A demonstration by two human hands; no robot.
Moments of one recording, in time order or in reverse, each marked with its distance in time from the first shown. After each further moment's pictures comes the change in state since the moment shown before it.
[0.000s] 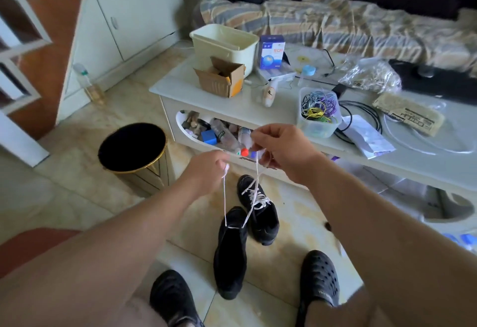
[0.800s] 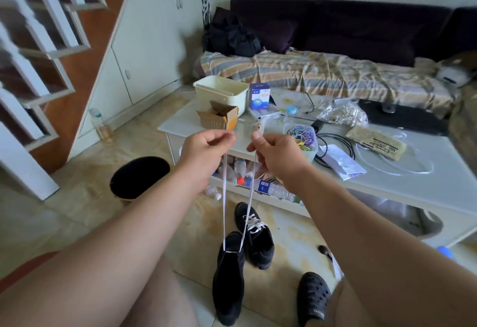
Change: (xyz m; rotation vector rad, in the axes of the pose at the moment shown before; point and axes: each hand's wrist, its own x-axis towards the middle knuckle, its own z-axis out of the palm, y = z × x) left_hand -0.065 0.096 -0.081 -0.819 0.315 0.154; right_hand -0.069 -0.063 -0.006 -0.085 0.129 -0.189
